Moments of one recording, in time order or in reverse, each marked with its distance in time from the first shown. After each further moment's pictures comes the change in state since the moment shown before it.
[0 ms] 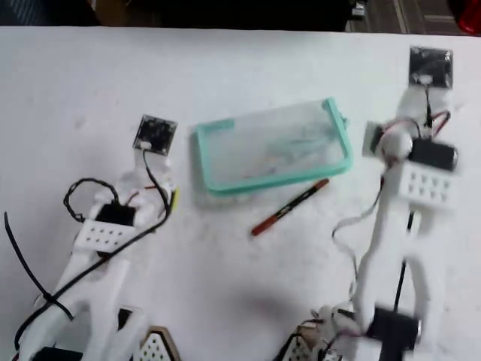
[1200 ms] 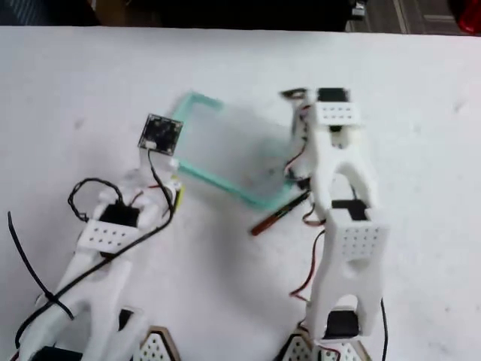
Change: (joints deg) left arm 1.8 0.0 0.0 -1.8 0.0; right arm -20.7 45.2 -28.7 30.9 15.6
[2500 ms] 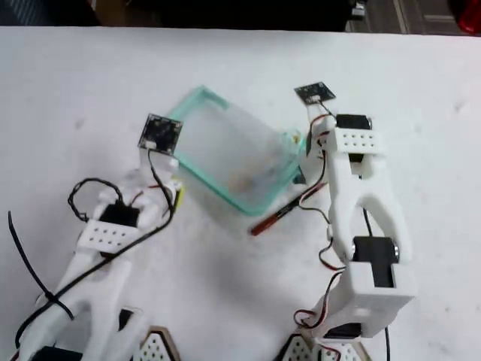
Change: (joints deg) left arm 0.0 0.0 0.0 0.0 -0.1; right arm 7.5 -23.5 30.0 -24.8 0.3
